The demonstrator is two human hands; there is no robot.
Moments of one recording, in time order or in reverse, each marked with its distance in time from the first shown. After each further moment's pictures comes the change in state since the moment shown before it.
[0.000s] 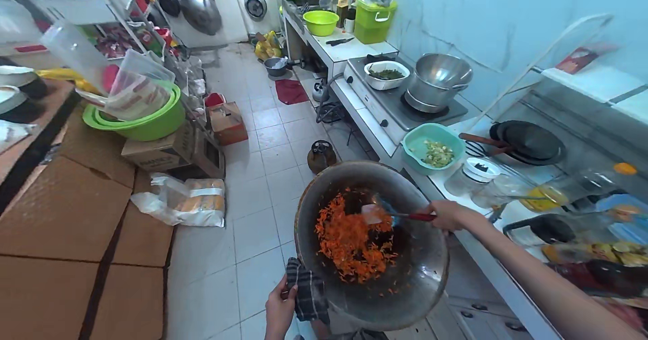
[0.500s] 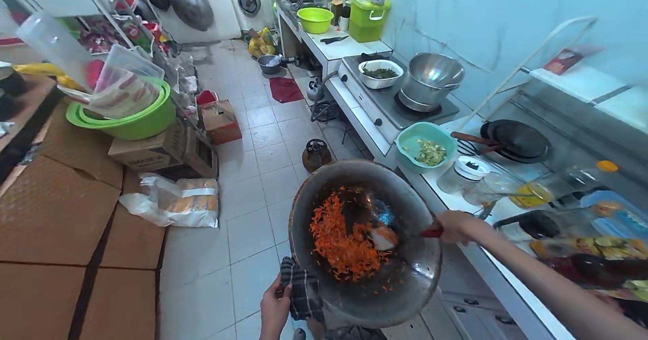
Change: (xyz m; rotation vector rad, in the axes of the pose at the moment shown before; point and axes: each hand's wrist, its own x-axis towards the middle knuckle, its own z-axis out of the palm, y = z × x) left_hand 0.002 0.003 0.006 0.019 0.022 0.005; right_hand -0.015 0.020 0.022 -0.222 -0.112 0.031
